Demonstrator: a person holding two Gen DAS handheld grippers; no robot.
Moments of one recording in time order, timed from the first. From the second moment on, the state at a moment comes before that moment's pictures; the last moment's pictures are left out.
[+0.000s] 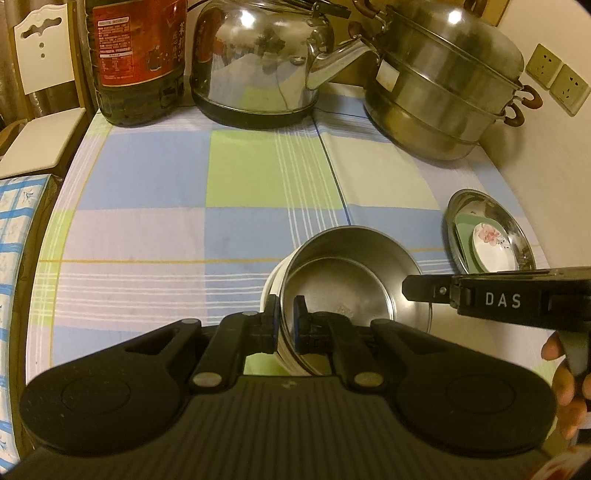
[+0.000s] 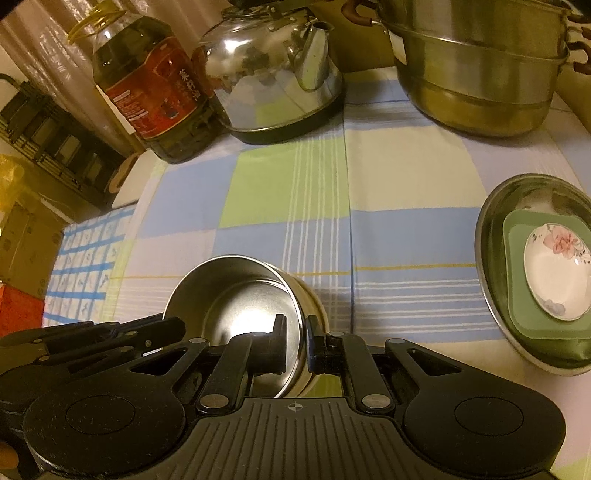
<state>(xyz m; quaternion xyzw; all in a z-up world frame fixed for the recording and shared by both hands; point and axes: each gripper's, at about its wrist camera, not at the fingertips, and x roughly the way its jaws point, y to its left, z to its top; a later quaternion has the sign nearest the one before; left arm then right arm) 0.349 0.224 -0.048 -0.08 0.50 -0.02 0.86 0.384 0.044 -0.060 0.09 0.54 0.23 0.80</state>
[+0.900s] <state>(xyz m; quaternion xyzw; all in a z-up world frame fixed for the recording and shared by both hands) 0.260 0.175 -0.003 -0.06 0.45 0.00 0.89 0.310 -0.028 -0.031 0.11 0.46 0.27 0.84</state>
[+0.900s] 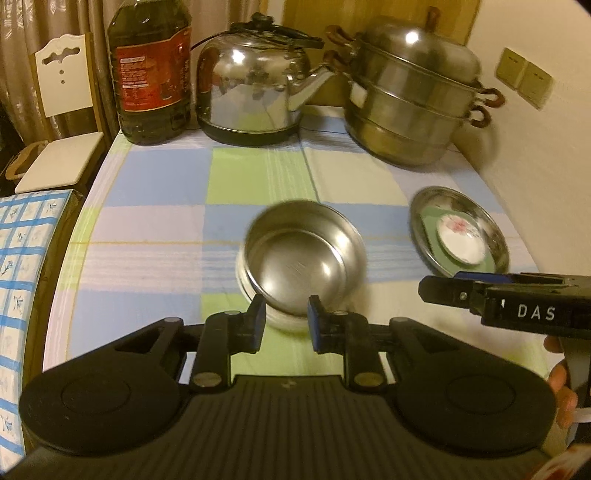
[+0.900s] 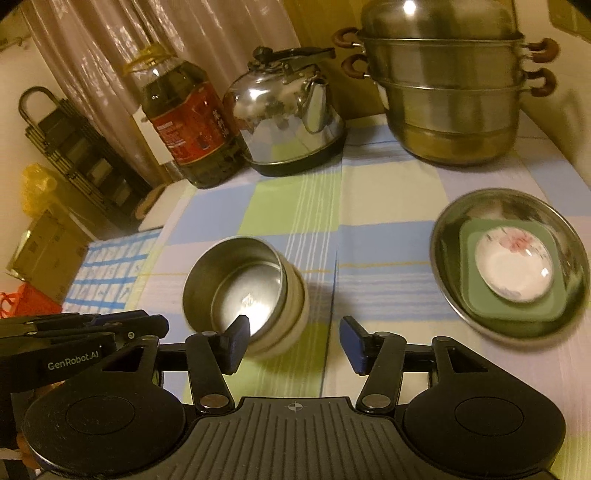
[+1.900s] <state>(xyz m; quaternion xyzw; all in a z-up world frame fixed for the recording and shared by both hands) 0.106 0.027 -0.012 -0.06 0.47 0.00 0.88 0.150 -0.178 -0.038 0.06 0.48 0.26 0.84</state>
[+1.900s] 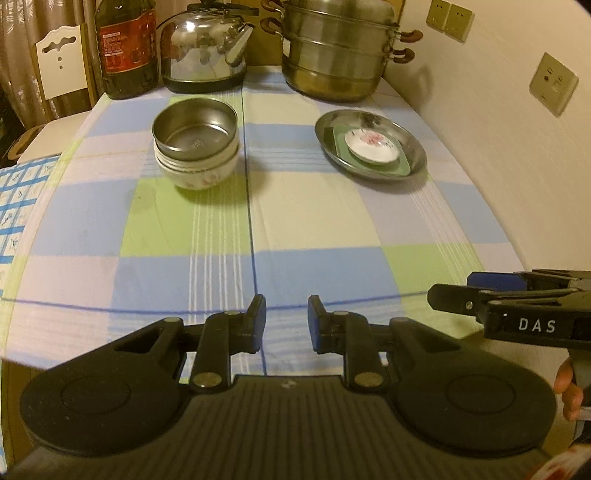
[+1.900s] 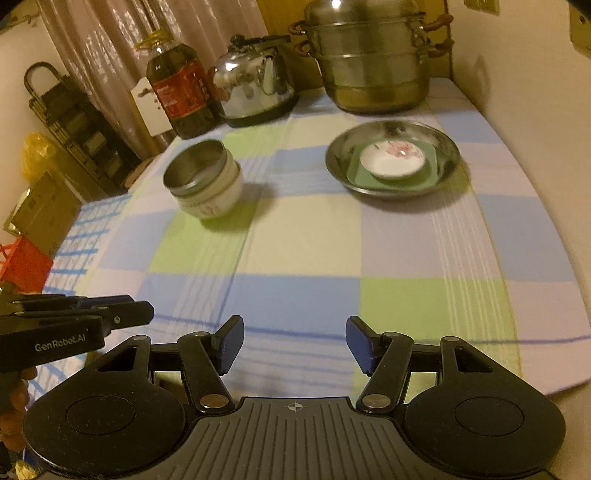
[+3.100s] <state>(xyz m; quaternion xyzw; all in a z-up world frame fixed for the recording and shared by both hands) 0.053 -0.003 -0.001 -0.06 0.46 0.03 0.89 0.103 -0.214 -0.035 0.05 0.46 0.27 0.84</state>
